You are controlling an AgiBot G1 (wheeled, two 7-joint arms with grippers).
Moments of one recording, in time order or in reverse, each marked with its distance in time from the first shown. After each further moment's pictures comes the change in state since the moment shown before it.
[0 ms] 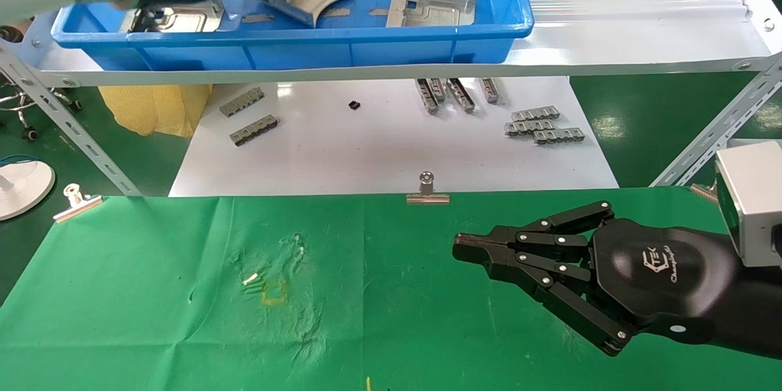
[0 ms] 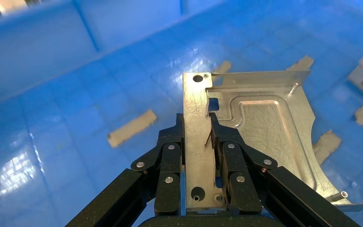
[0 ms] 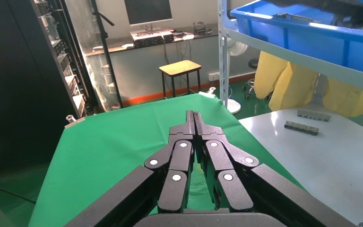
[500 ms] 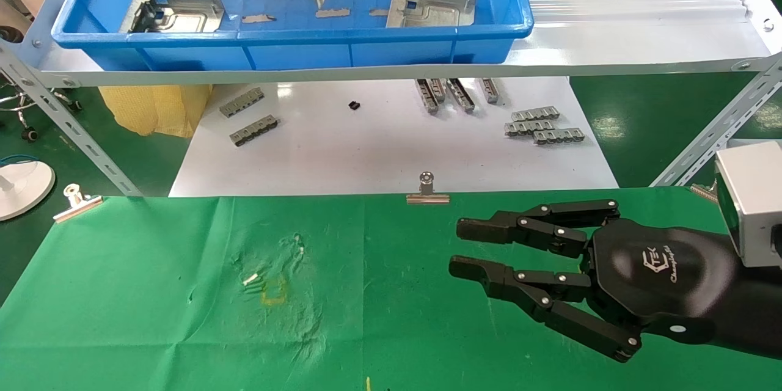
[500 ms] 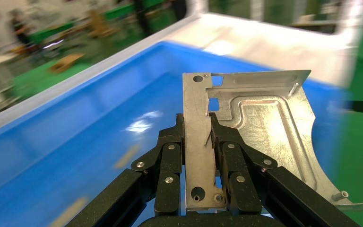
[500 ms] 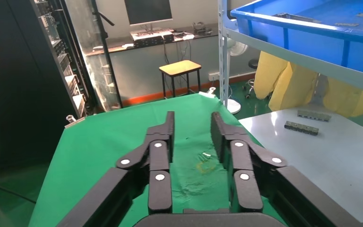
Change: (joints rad) left arm 0.003 -0.133 -0.075 -0.074 -0.121 0.417 0.179; right arm 0.000 0.000 0.000 0.000 0.000 0.000 0.000
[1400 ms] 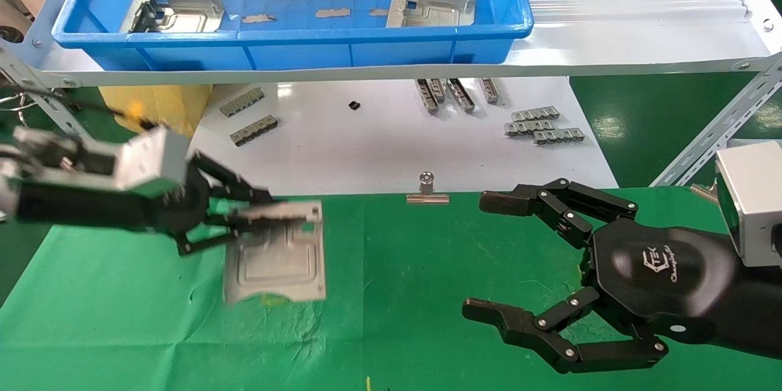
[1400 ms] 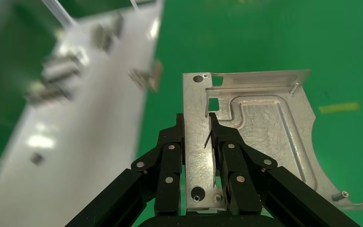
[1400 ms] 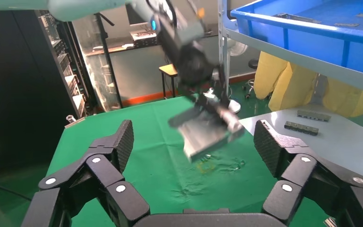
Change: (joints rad) left arm 0.288 -0.228 0.320 -0.304 -0.058 0.255 0.296; right arm 0.000 0.000 0.000 0.000 0.000 0.000 0.000
